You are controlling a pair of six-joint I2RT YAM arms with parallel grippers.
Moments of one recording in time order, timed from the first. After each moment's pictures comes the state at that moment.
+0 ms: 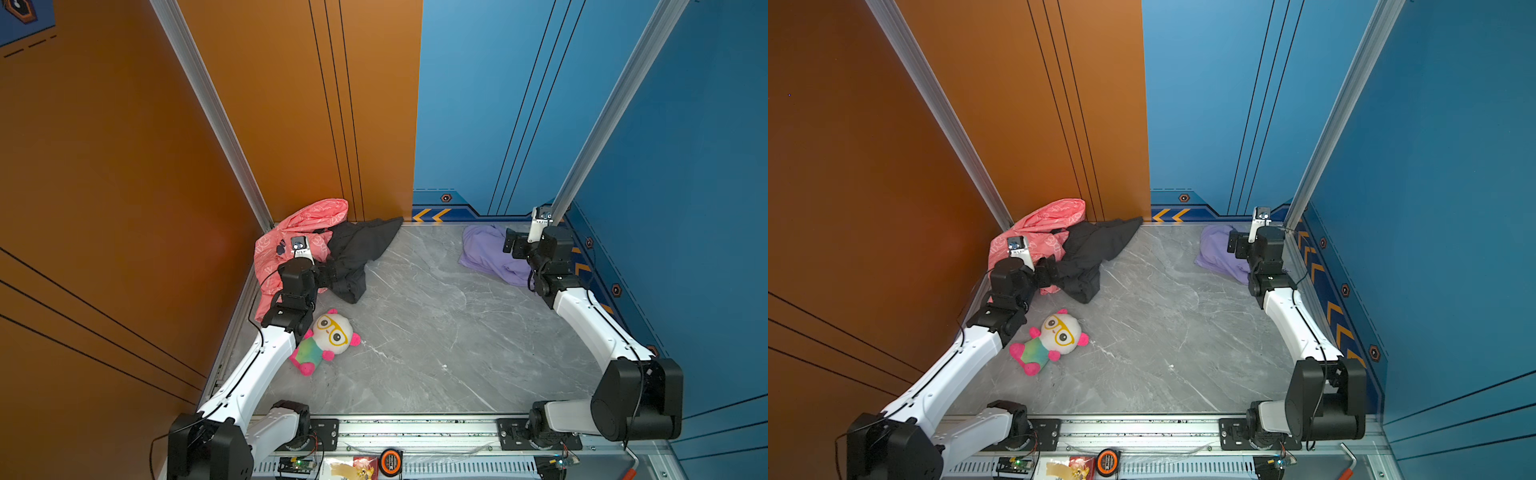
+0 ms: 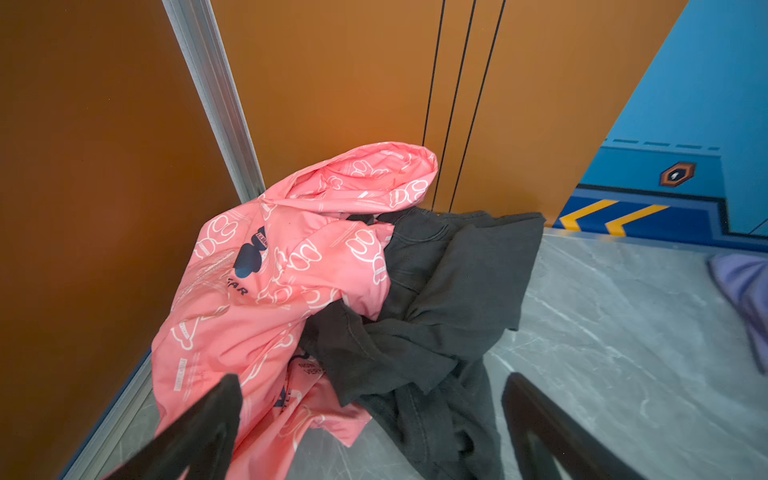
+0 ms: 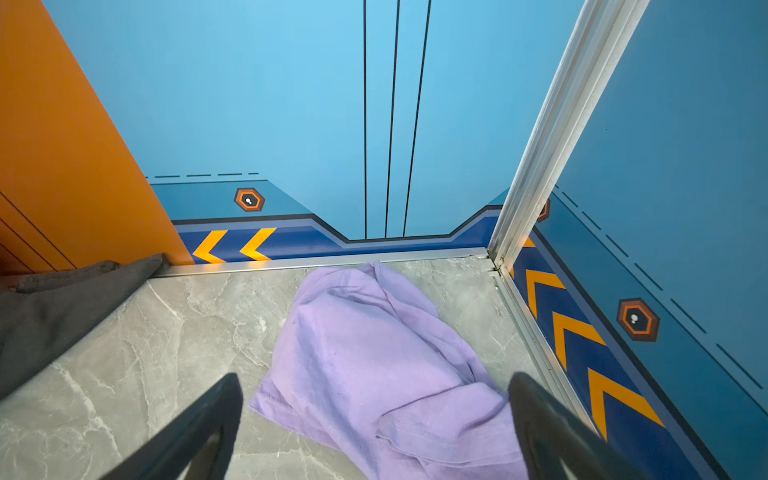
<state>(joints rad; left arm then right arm) -0.16 1.09 0.70 0.06 -0.32 -0.11 0.02 1.36 0.95 0.12 0.11 0.01</state>
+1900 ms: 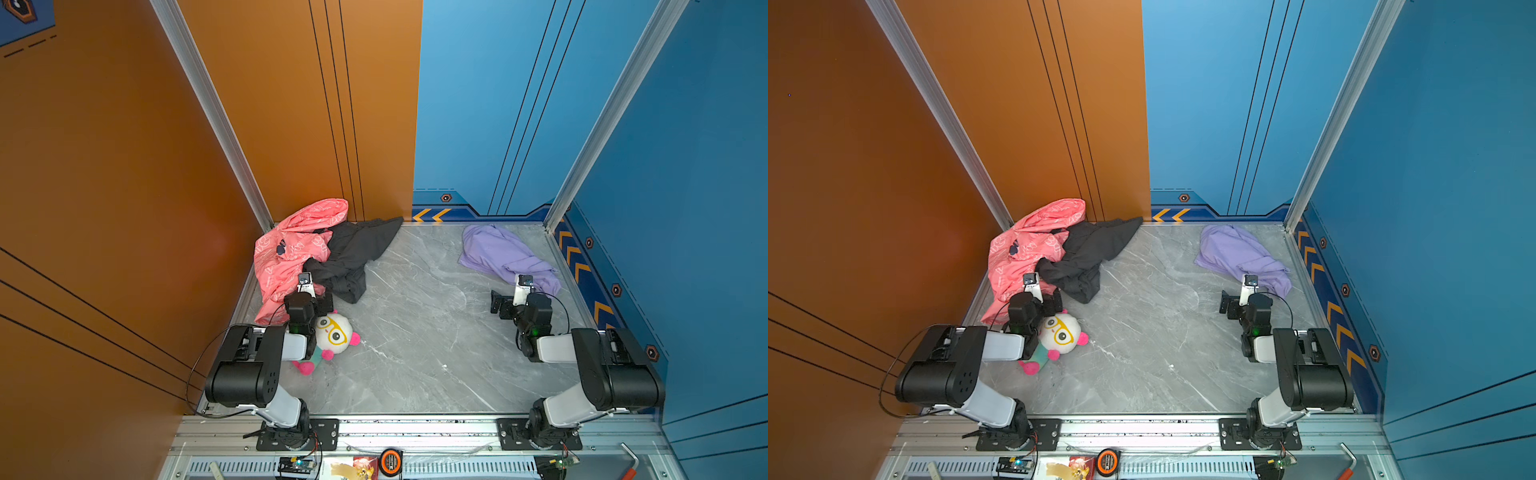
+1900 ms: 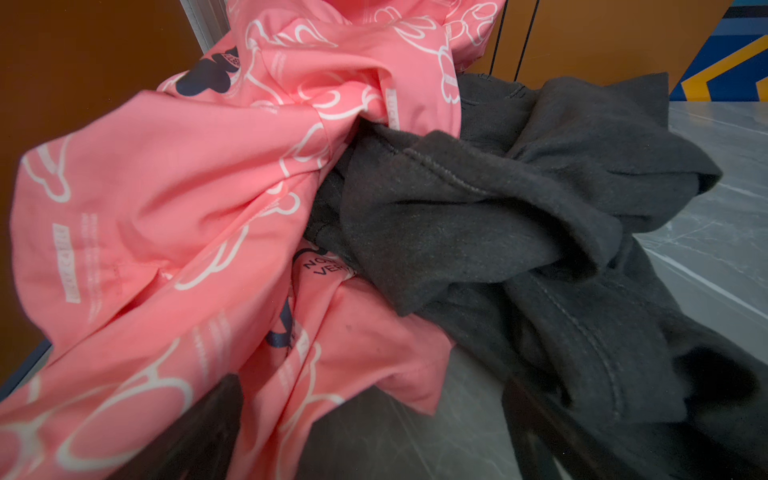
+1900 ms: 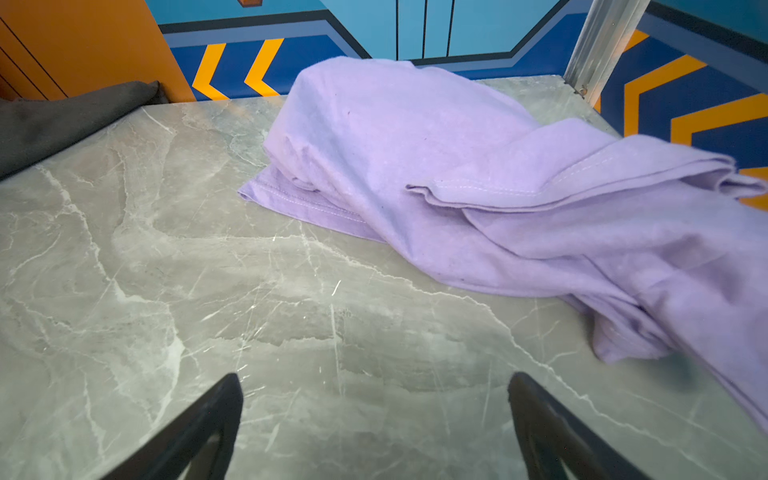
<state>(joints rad) -0.01 1.56 0.36 0.85 -0.18 -0.03 -0.01 1.54 0.34 0.82 -0.03 0.06</state>
